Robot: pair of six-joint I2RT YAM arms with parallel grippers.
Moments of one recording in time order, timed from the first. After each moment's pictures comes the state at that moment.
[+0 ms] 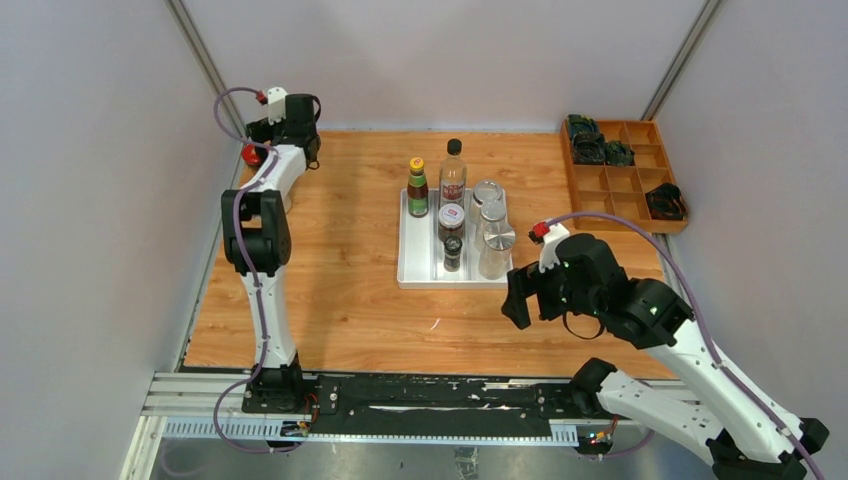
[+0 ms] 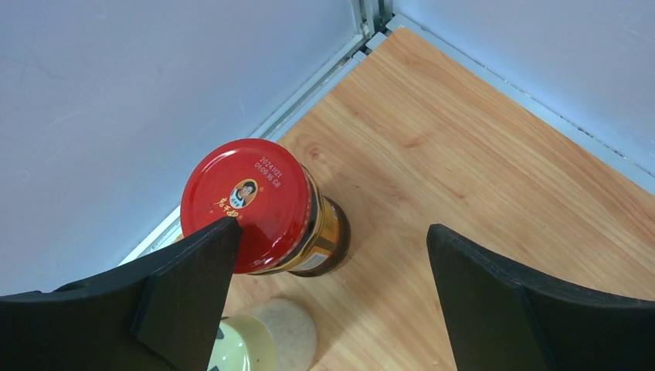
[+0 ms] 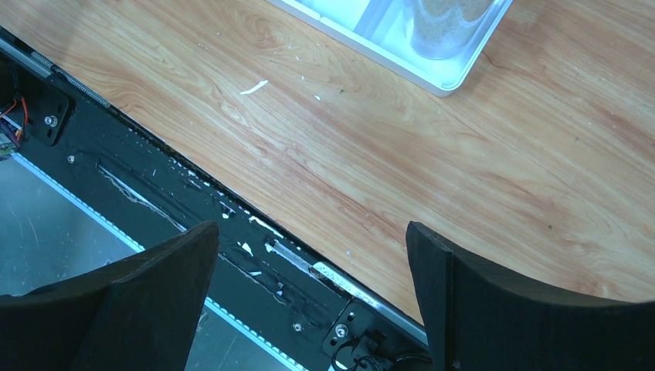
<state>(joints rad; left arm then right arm) -0.01 2.21 1.84 -0.18 -0.82 -0.25 0.76 0.74 1.00 -1.00 -0.02 0.29</state>
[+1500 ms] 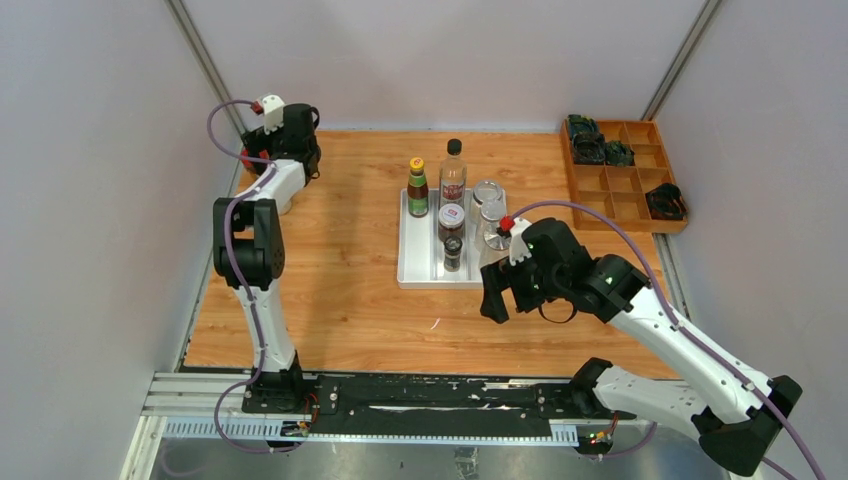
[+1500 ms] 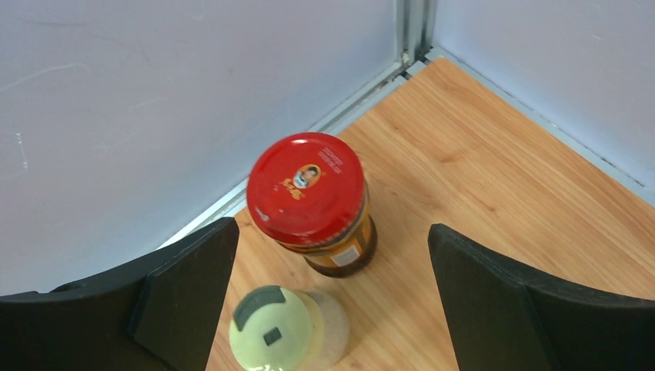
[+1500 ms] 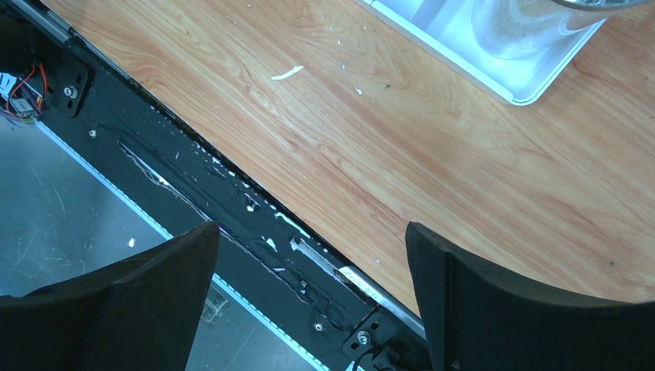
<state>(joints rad) -0.04 2.04 1.57 0.05 -0.93 -0.21 0.76 0.94 1.01 -0.92 -0.15 0.27</state>
